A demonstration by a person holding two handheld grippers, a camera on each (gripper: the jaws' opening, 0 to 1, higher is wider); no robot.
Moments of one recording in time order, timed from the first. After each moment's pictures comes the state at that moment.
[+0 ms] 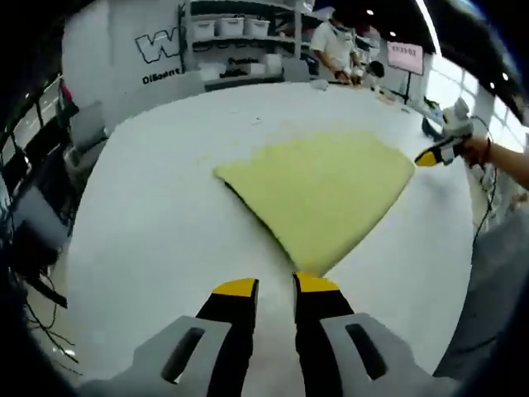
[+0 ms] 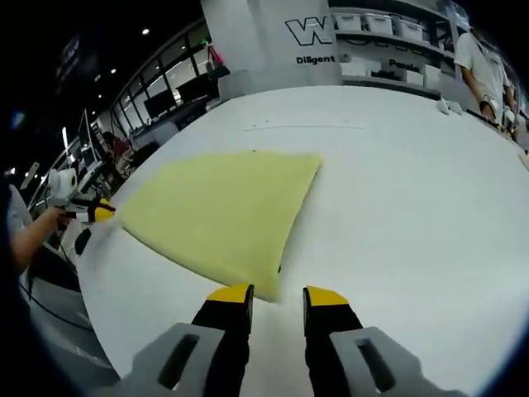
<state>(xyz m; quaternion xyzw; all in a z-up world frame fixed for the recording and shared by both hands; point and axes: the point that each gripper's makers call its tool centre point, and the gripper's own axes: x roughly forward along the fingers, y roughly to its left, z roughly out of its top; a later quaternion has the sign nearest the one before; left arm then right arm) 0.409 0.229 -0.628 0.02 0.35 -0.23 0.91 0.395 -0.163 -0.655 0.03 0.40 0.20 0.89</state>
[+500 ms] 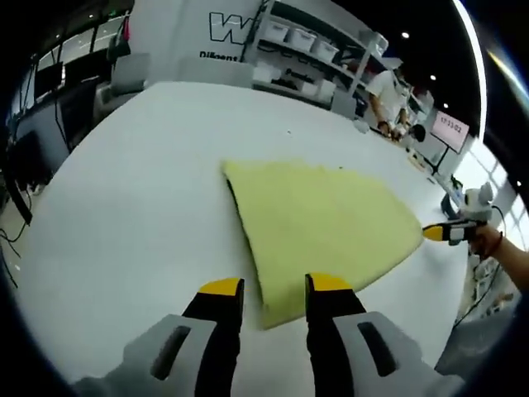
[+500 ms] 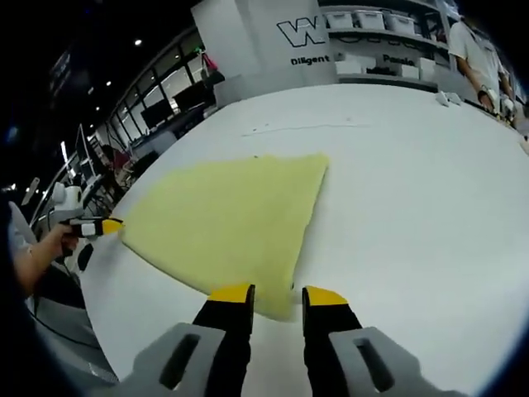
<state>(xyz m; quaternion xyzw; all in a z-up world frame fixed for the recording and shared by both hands) 0.416 0.193 -0.654 -0.09 0.38 -0.18 0.90 0.408 -0.147 -0.665 0.07 0.41 0.20 0.89</state>
